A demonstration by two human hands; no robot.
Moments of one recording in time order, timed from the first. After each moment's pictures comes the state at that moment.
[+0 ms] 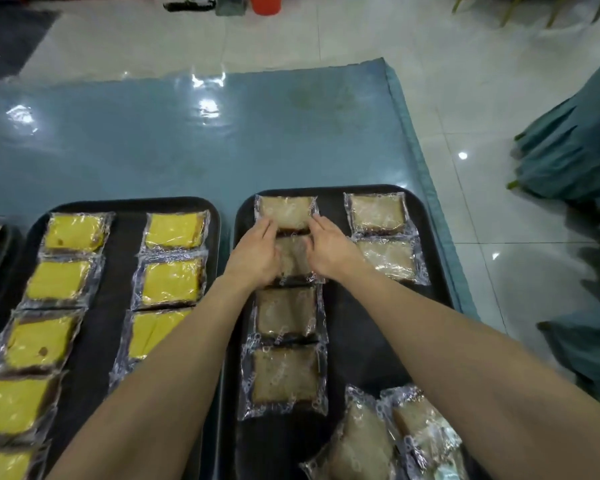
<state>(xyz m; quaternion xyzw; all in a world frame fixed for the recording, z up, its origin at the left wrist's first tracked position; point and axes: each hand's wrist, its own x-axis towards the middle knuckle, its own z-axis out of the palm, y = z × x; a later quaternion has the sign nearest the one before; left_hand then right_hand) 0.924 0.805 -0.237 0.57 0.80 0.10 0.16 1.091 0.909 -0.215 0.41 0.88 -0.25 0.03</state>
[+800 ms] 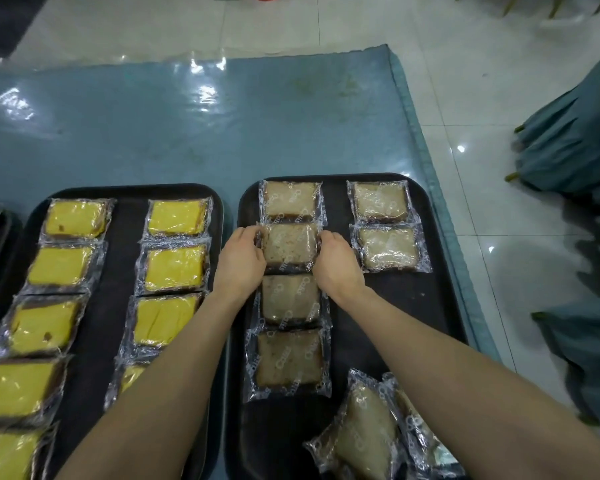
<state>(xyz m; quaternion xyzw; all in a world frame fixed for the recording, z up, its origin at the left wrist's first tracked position) 0.932 0.756 -0.227 0.44 0.86 0.22 0.17 1.109 0.853 -0.215 0.50 0.81 -0.29 -0.03</state>
